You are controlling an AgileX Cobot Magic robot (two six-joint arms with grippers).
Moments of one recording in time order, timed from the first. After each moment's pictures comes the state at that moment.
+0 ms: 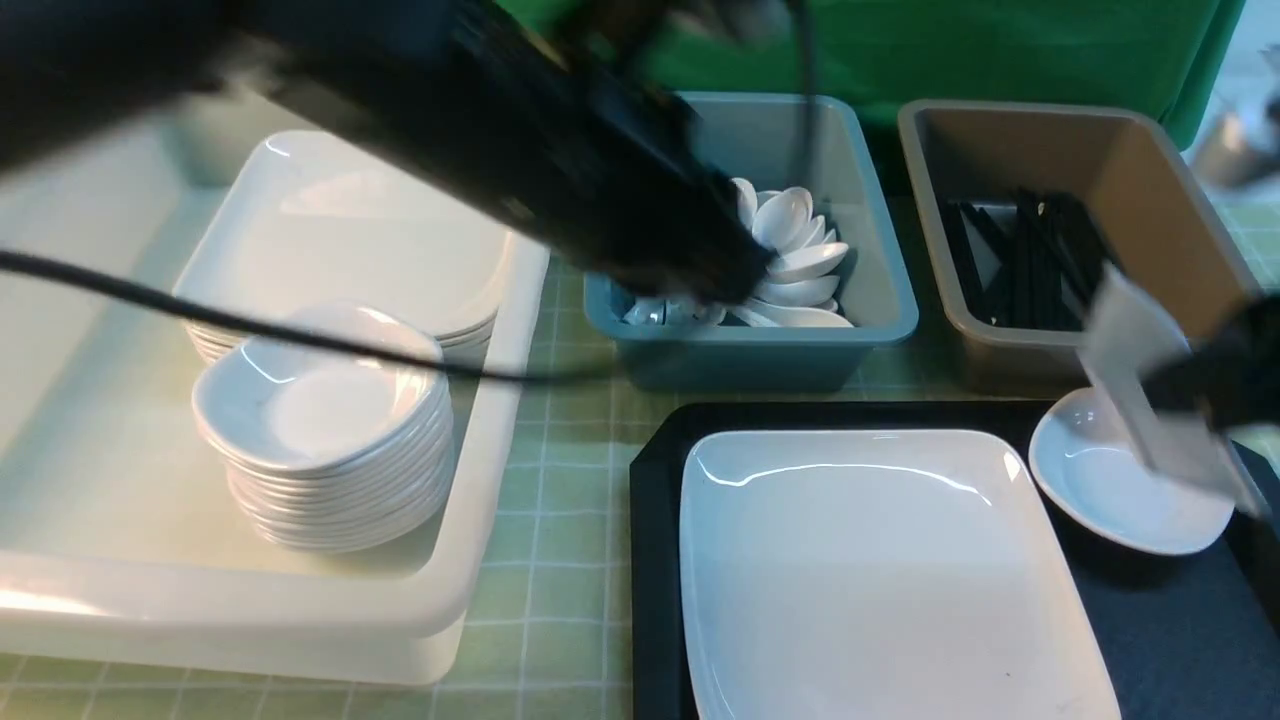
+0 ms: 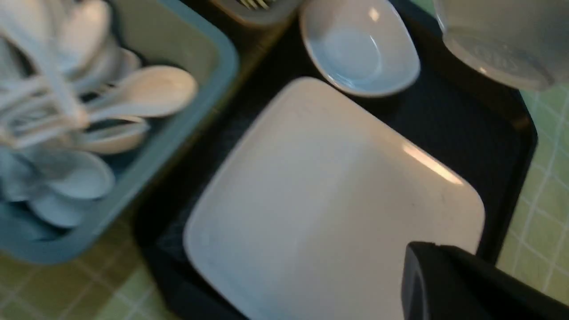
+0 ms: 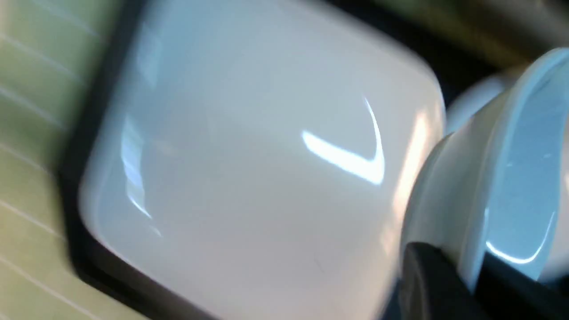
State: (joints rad) right arm 0.29 1.18 -1.21 0.30 1.01 -0.29; left arm -0.50 1.51 -1.50 -0.49 0.89 0.45
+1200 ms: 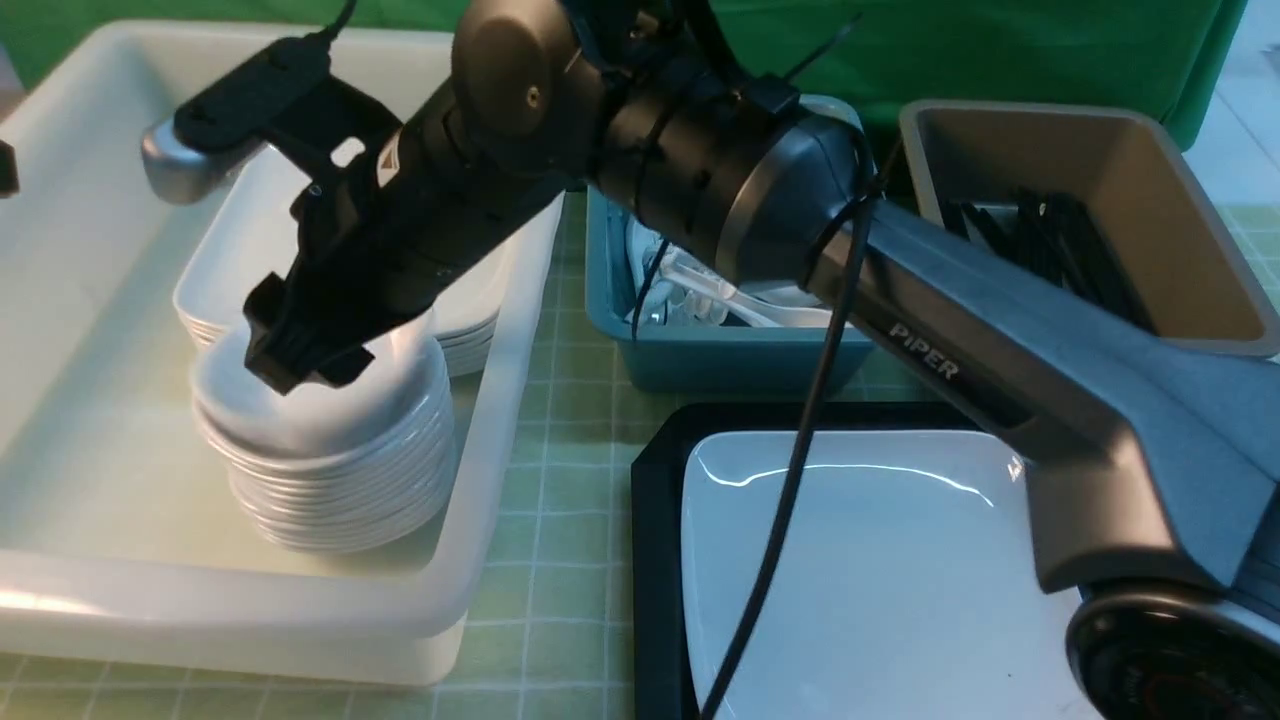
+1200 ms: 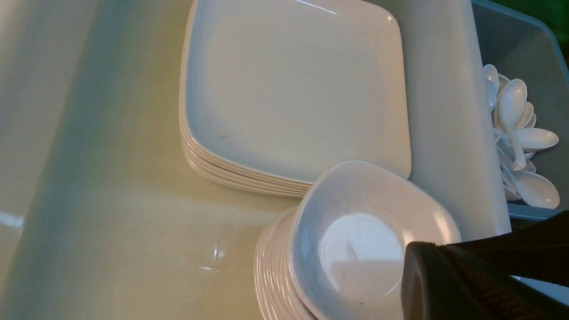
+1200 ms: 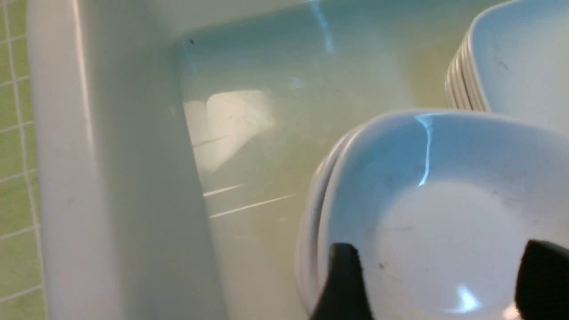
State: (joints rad) right arm 0.89 2.28 -2.38 0.36 1.02 -0.36; left arm 0.39 1.19 -1.23 -0.59 0.99 0.37
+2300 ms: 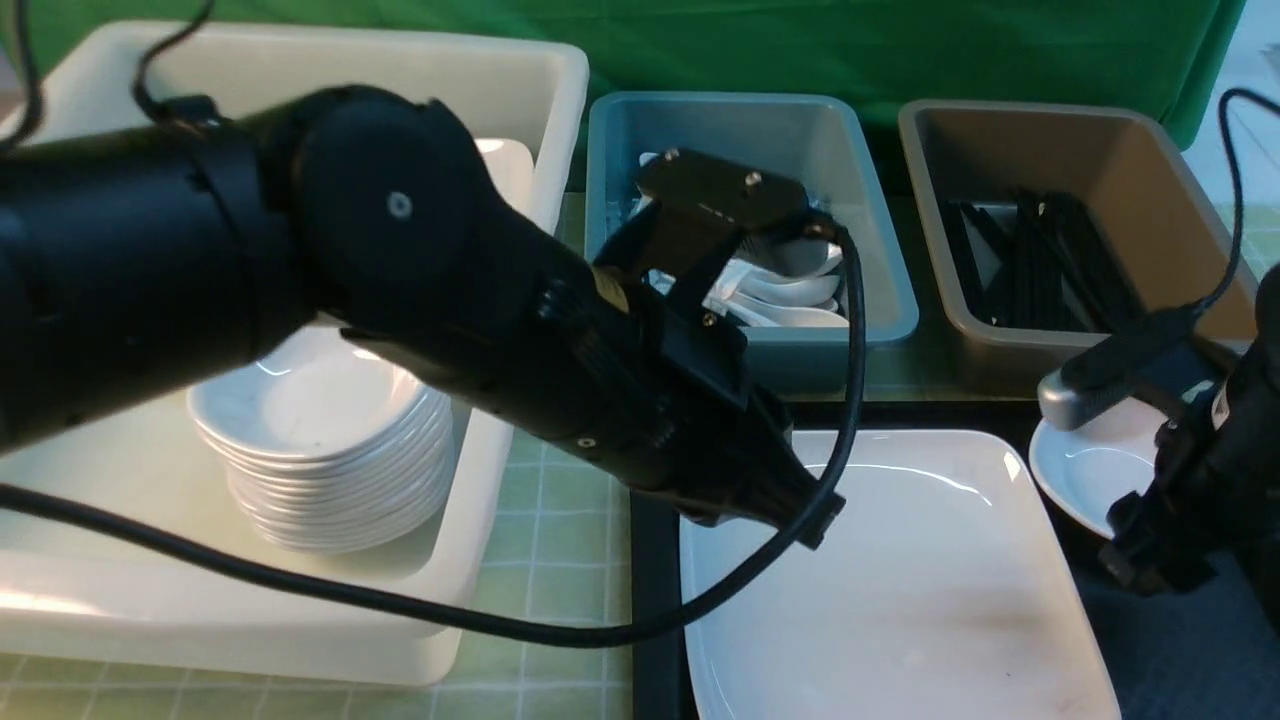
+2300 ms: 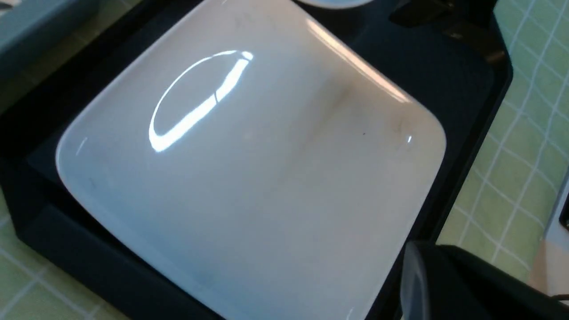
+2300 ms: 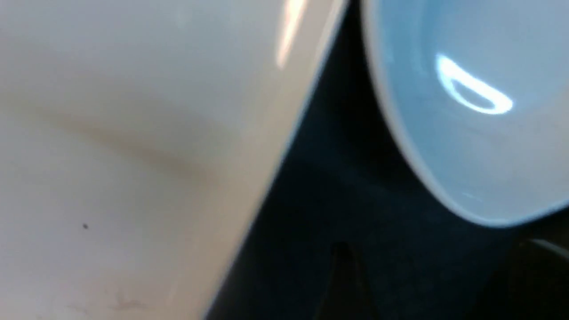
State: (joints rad) right arm 0.21 1.59 -0.96 -0.18 0.80 -0.14; left arm -0.73 1.51 -1.23 -0.47 0.71 0.35
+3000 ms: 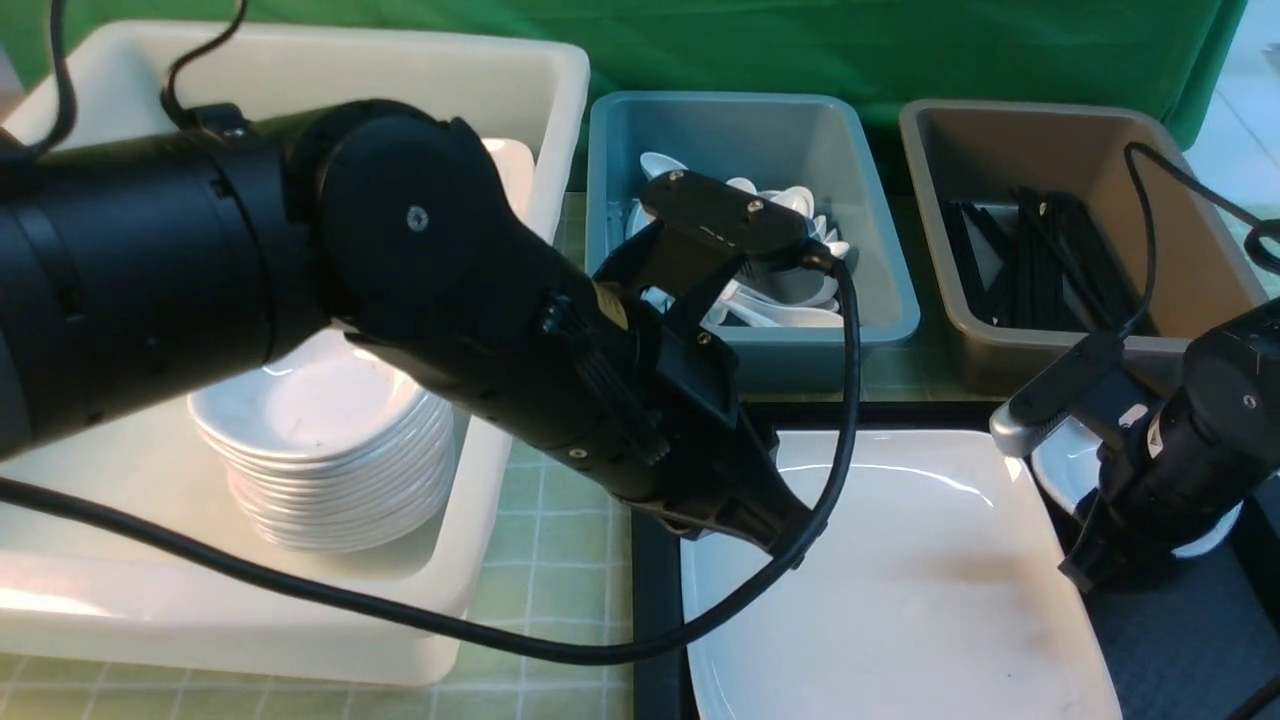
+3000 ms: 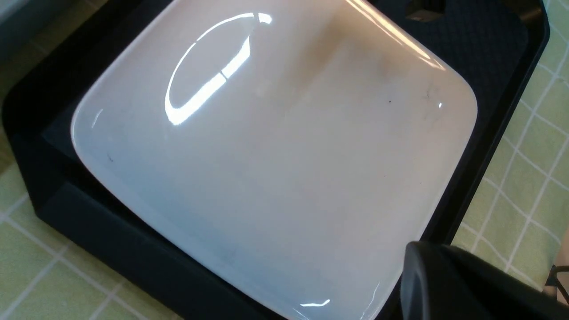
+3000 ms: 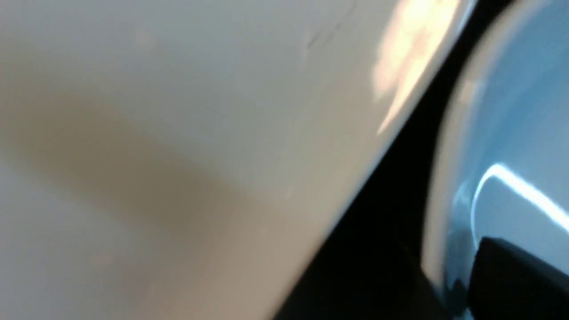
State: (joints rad) right arm 0.21 1.74 -0.93 -0.28 0.55 -0.17; left arm -0.73 1.52 -1.23 -0.42 0.74 0.35
